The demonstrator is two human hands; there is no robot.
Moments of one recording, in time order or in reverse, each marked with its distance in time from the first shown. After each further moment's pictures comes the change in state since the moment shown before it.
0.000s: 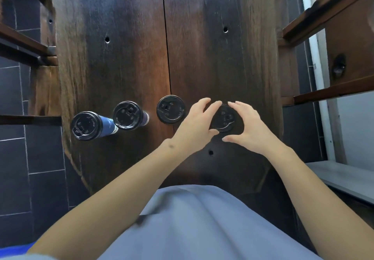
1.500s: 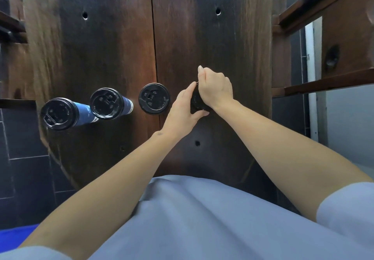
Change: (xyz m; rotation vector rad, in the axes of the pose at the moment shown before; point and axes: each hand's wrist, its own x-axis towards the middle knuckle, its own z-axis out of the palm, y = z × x) left_hand 0.031 -0.015 0.037 -0.373 0.122 -0.244; right_hand 0.111 -0.042 0.021 -0.157 0.313 0.026
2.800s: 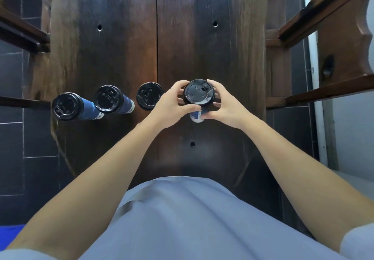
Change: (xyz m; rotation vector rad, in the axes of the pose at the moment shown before) left_hand -0.017 0.028 -0.027 0.001 -0.021 0.026; right_hand -0.062 0.069 -0.056 0.547 -0.469 -0.212
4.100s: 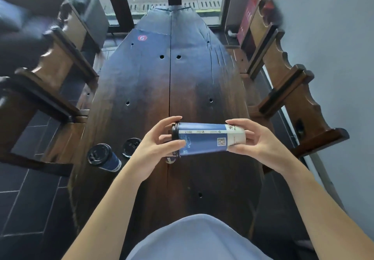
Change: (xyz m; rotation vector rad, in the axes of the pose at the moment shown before) left_hand -0.130 0.045 -0.085 -0.626 0.011 0.264; right_hand -0.144 -0.112 -0.032 0.077 0.204 -0.270
